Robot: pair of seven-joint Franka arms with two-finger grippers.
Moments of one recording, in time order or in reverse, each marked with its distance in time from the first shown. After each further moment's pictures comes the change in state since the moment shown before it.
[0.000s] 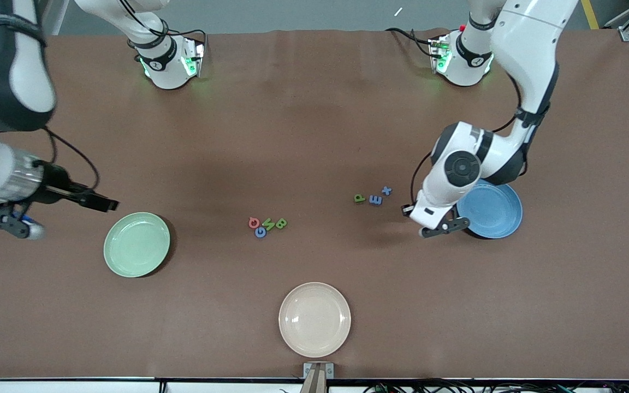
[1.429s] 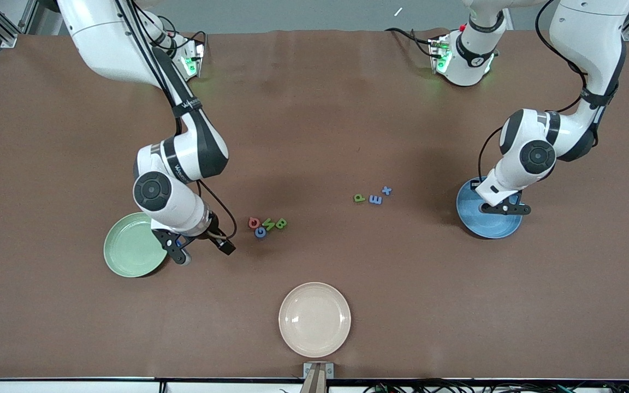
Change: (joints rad) left arm 0.304 -0.097 -0.003 -0.299 0.201 0.112 0.402; right arm 0.282 0.315 -0.009 -0.076 -0.051 0.487 0.561
